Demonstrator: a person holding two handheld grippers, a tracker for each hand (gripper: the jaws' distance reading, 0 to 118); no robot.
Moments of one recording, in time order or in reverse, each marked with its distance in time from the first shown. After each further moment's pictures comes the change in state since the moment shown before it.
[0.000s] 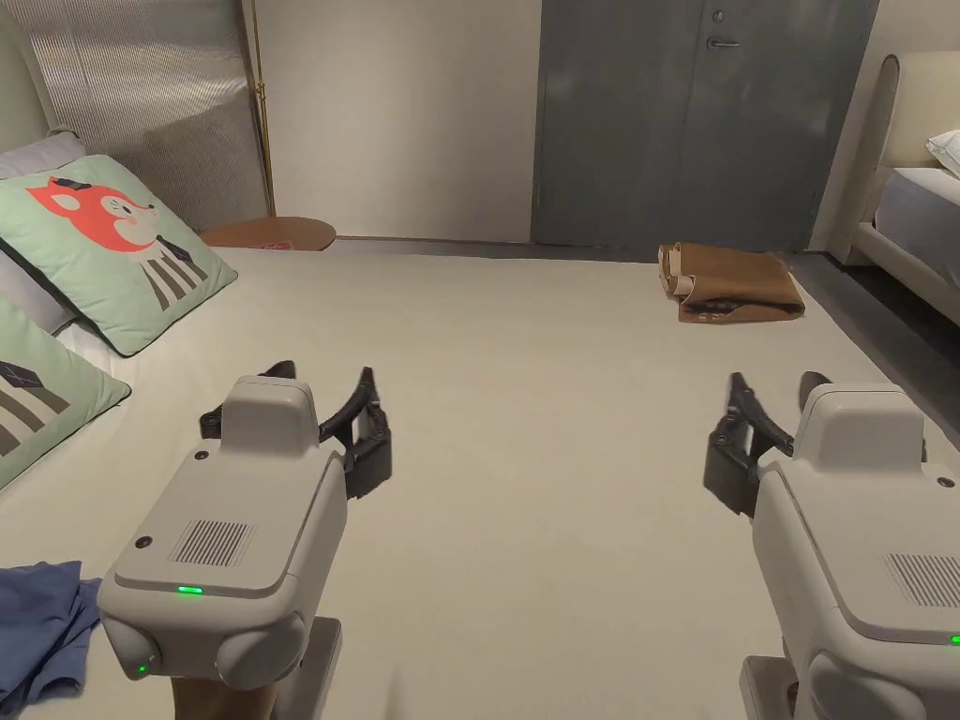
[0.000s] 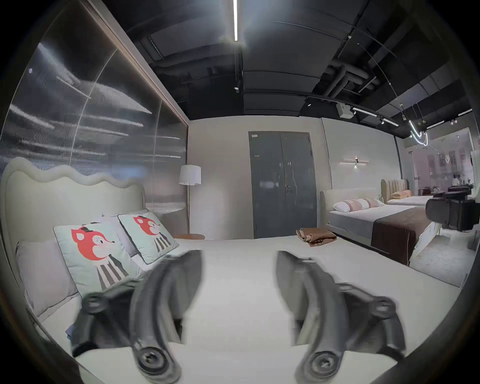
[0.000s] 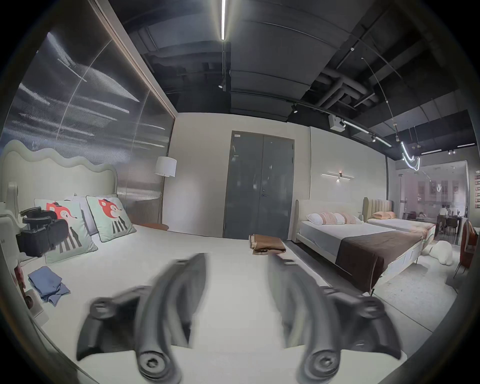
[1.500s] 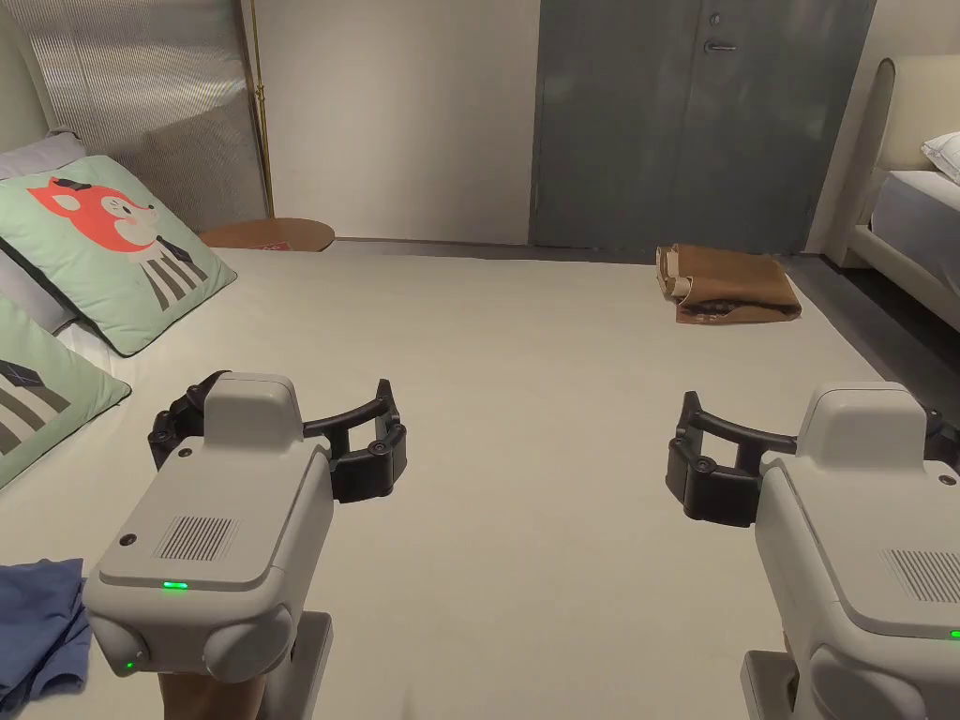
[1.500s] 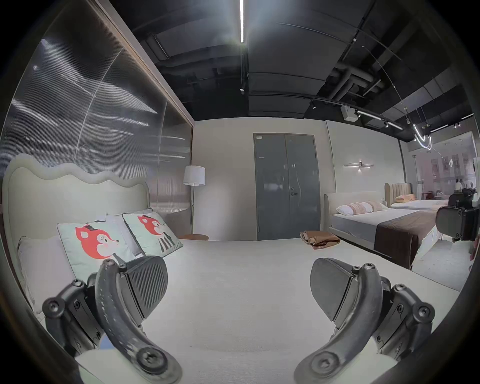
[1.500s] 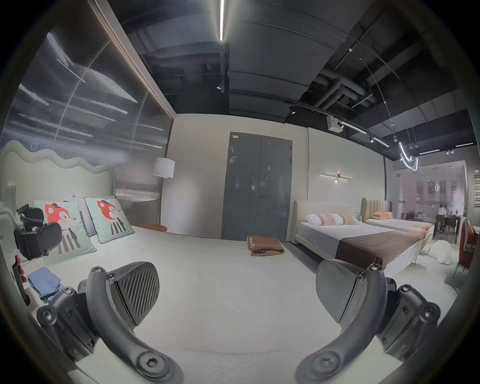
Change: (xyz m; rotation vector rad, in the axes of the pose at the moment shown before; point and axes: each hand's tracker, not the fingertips) left arm -0.007 0.002 0.004 0.012 0.028 0.015; right arm 0.000 -0.003 0.003 0.011 -0.013 -0.002
